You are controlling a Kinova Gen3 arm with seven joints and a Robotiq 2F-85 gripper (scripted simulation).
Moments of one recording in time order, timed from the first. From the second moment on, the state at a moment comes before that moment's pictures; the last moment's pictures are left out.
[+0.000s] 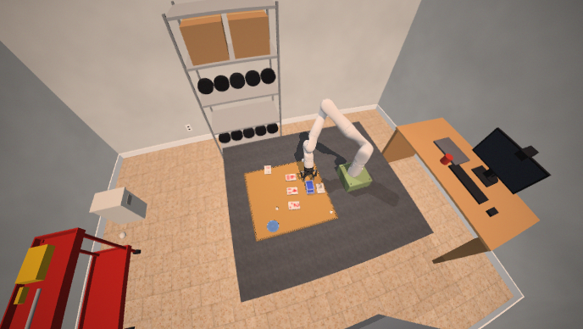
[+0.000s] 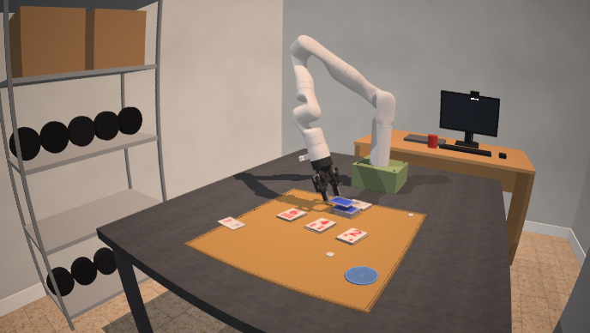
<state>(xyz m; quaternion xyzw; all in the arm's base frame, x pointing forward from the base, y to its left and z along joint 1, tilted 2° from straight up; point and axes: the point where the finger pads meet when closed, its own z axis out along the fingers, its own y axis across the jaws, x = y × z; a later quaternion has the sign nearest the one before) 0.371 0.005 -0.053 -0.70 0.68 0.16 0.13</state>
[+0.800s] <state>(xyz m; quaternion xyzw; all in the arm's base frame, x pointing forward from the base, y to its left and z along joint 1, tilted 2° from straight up) 0.372 0.005 0.009 -0.71 0.68 0.16 0.13</state>
